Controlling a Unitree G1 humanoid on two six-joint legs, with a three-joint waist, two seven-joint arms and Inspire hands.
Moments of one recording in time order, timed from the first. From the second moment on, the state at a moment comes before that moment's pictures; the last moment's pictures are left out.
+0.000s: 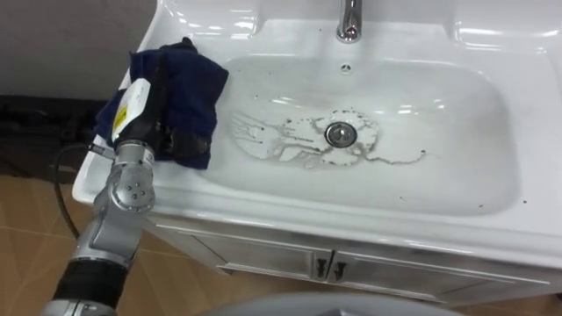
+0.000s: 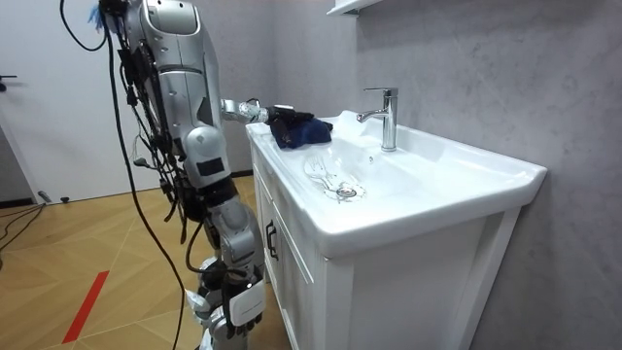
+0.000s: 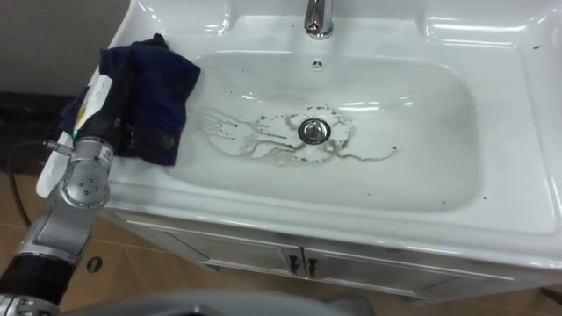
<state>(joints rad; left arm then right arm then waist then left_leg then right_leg) -0.01 0.34 -0.09 0.33 0.52 0.02 0.12 0.09 -0.33 0.07 1.29 -0.14 0.19 0.35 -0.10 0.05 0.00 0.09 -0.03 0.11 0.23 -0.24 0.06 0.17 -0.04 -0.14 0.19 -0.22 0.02</state>
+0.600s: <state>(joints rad) -0.07 0.30 -0.05 0.48 0.70 0.08 0.08 0.07 -0.32 -0.01 1.24 -0.28 0.30 0.35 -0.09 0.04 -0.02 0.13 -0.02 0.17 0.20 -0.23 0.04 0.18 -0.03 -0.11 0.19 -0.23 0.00</state>
